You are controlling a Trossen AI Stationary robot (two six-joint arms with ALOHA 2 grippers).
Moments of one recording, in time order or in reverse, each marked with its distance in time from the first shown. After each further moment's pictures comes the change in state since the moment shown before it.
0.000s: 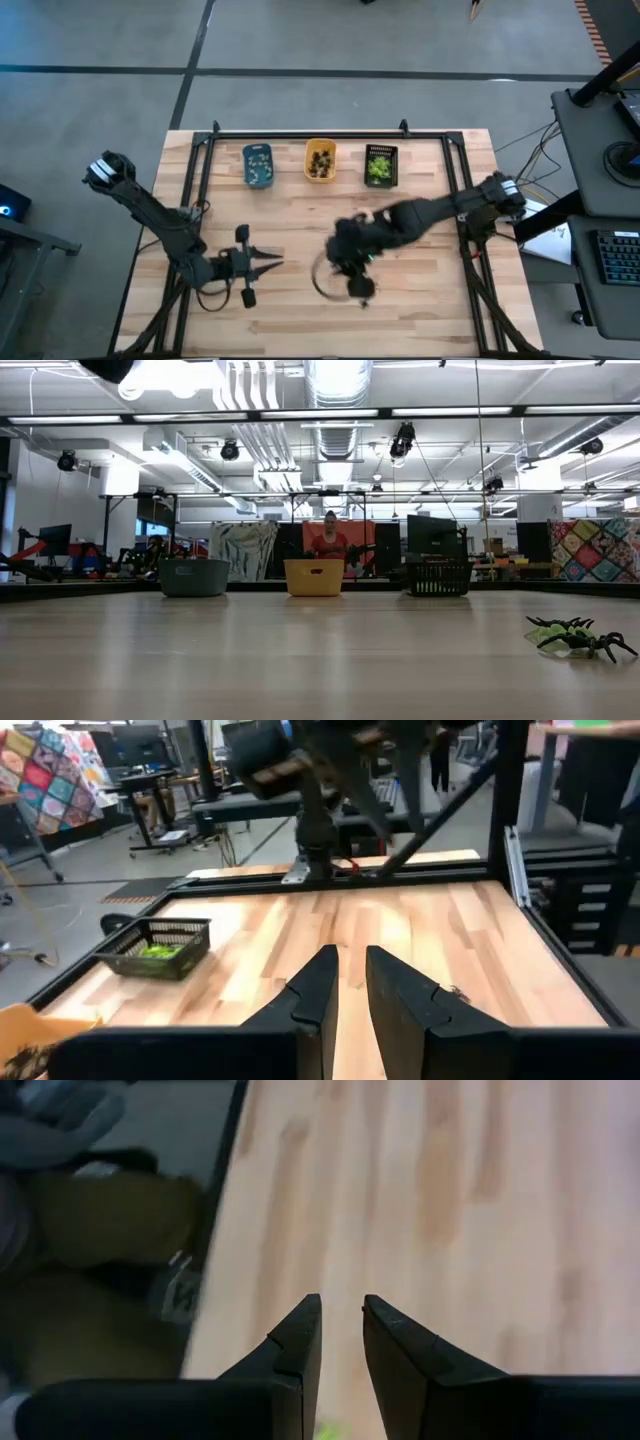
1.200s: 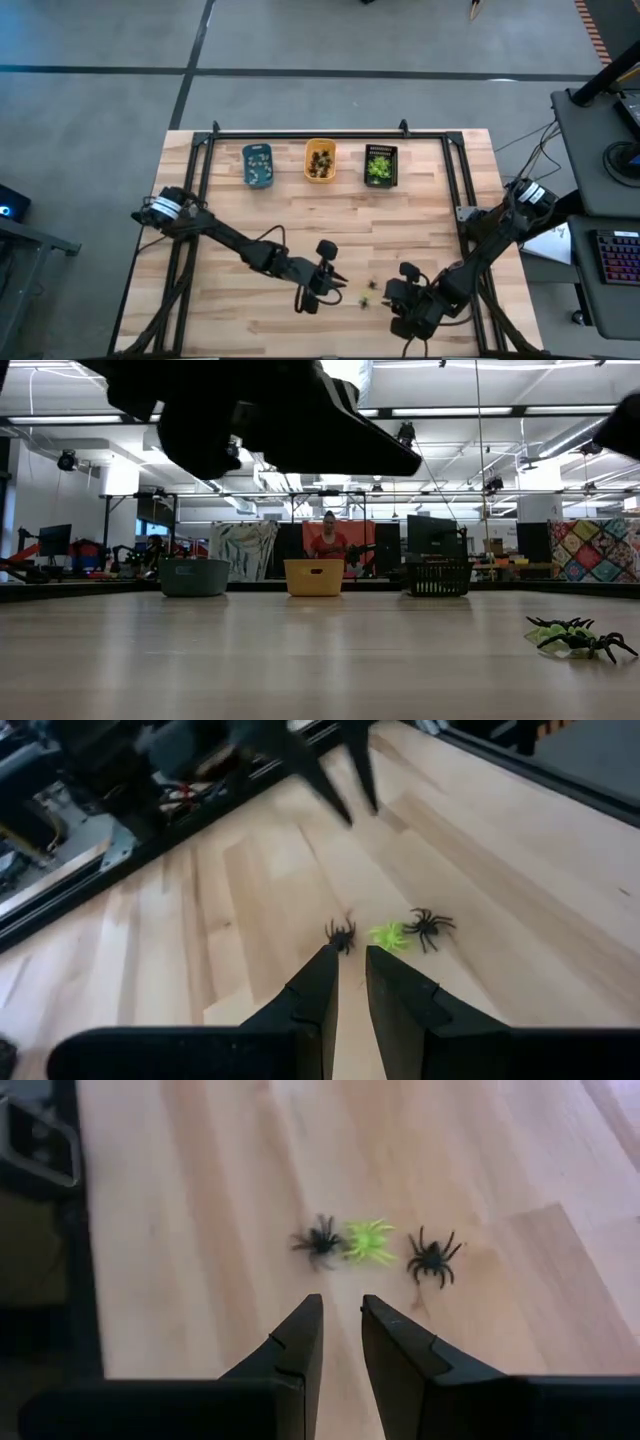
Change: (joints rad) left arm 0.370 0.702 0.456 -0.018 0.703 0.387; right arm 0.533 -0.162 -0.796 0.394 0.539 0.807
